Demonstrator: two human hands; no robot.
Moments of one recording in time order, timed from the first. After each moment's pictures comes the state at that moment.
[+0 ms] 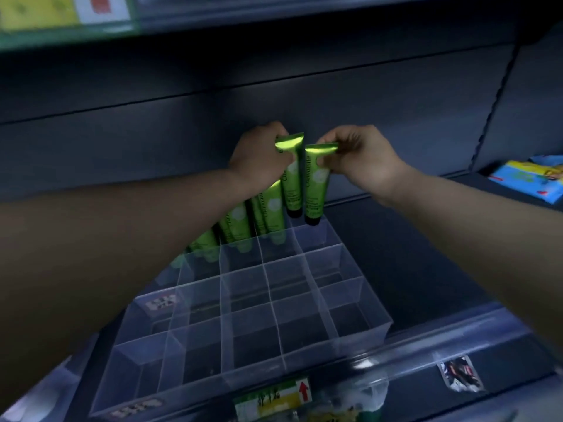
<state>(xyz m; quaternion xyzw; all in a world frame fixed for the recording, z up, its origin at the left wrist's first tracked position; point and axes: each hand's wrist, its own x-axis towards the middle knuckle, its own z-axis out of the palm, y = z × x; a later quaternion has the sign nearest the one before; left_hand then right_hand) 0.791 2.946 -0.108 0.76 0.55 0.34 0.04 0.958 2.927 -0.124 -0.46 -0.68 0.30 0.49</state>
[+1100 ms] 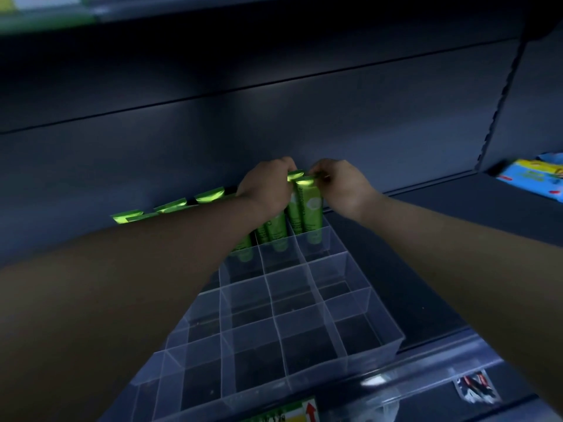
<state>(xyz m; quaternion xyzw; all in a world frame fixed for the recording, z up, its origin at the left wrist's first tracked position) 0.795 2.963 -0.145 0.78 0.58 0.22 0.02 0.936 2.959 -0.161 -0.57 -0.70 0.22 0.36</state>
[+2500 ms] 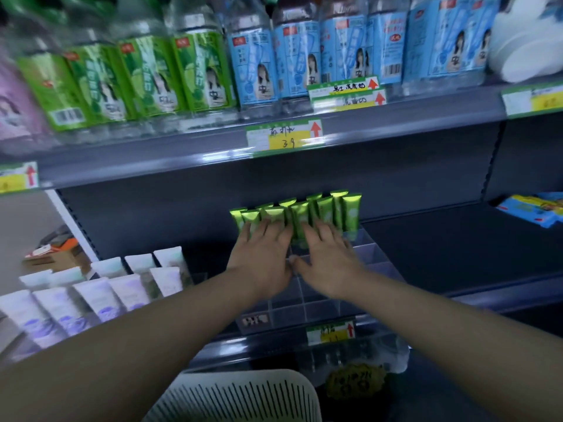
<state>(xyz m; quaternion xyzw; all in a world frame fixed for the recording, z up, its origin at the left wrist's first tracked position) 0.695 2.724 -0.120 0.78 0.61 -0.01 -0.15 0.837 2.739 -0.138 -0.55 -0.81 0.11 0.16</state>
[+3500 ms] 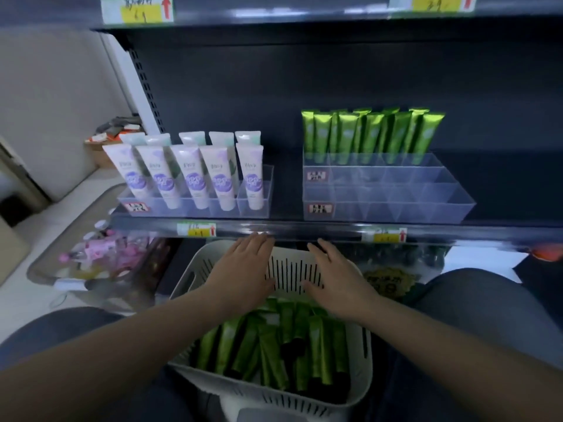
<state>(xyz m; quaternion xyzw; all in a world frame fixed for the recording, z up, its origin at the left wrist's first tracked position) 0.575 2.544 -0.250 0.75 0.66 0.02 -0.01 0.766 2.593 -0.265 -0.47 -0.86 0.21 0.07</state>
